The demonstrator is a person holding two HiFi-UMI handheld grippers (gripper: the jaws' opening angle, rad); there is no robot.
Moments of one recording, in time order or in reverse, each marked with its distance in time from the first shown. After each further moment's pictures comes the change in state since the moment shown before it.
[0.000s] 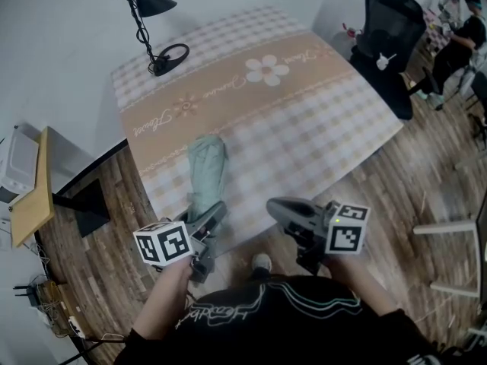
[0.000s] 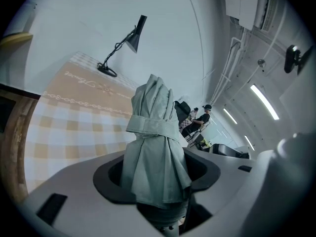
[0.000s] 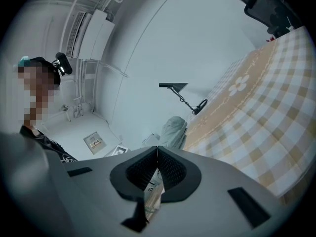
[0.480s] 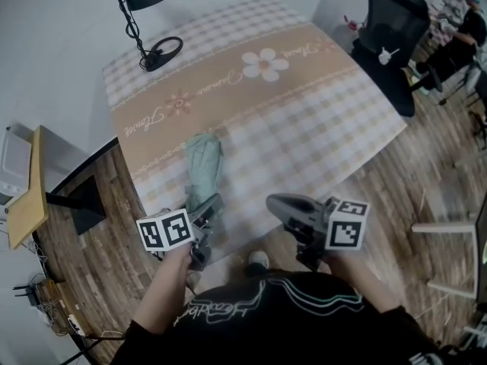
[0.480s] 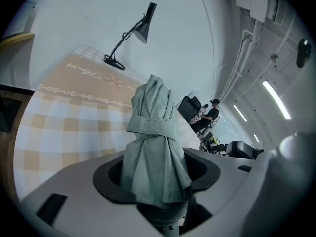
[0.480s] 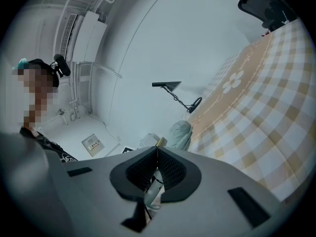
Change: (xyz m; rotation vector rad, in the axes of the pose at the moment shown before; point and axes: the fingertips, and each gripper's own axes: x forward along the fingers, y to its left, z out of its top) left arm 0.050 0.047 0.006 -0.019 0.057 0.081; right arm 0.007 -0.041 0.010 0.049 0.022 -0.021
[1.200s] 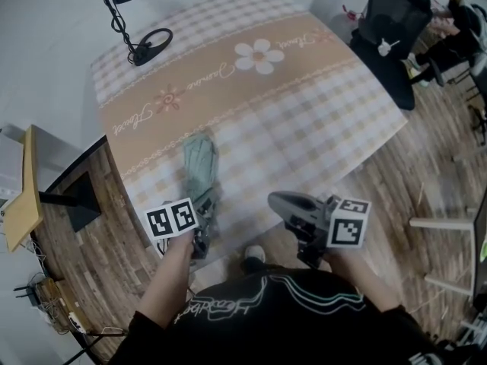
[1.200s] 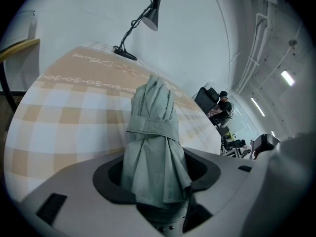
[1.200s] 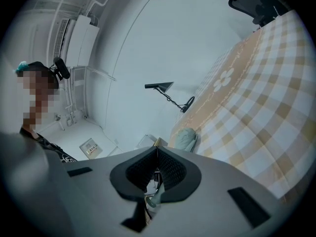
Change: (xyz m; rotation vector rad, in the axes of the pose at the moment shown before) left arm 0.052 0.053 -0.016 -0.023 0.077 0.179; right arm -0.012 -0.035 0.004 0.060 -0.007 -0.024
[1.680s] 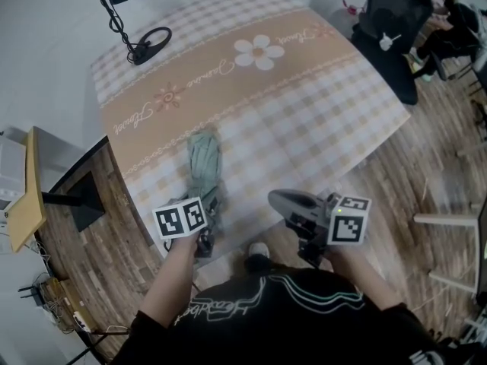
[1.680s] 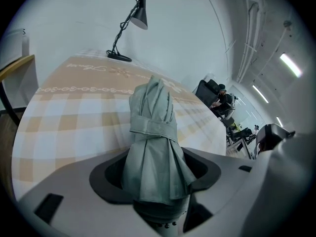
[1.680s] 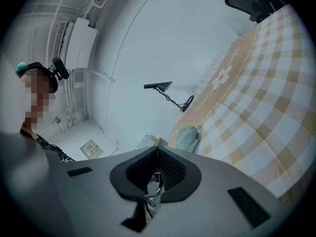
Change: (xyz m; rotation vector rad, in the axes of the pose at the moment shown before) left arm 0.004 -0.006 -0.005 0.096 0.018 0.073; right arm 0.000 -0.005 -0.005 0.022 -0.005 0.009
